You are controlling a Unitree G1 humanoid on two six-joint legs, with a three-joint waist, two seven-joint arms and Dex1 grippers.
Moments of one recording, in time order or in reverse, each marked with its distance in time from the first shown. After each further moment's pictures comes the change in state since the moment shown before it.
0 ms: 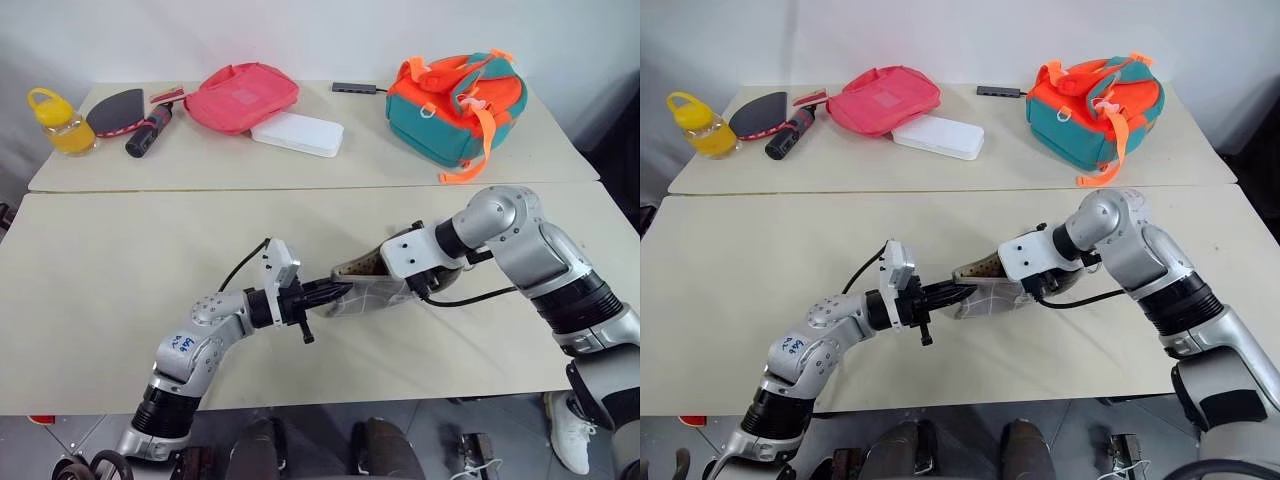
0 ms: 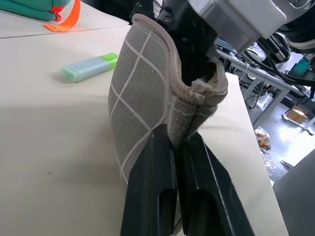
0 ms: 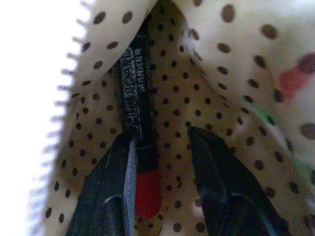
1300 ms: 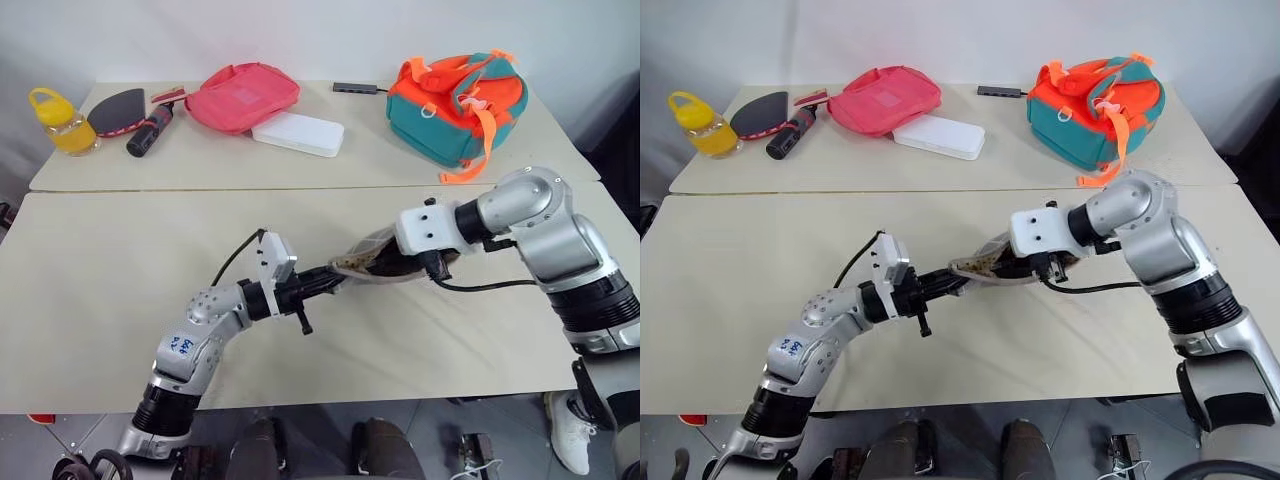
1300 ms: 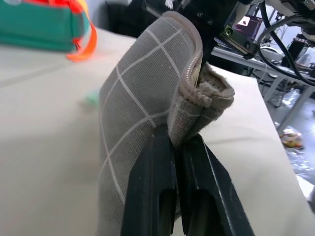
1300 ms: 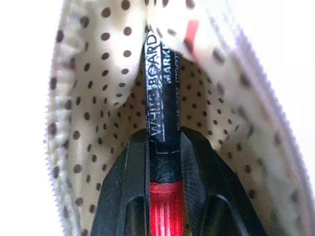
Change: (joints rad) left arm -0.032 -0.005 0.016 0.026 0.086 -0.165 0.013; right arm 0.009 -0.043 -0.167 -0.062 0.162 0.119 0.003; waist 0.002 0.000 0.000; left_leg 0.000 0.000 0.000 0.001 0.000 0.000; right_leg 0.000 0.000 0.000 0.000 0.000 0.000
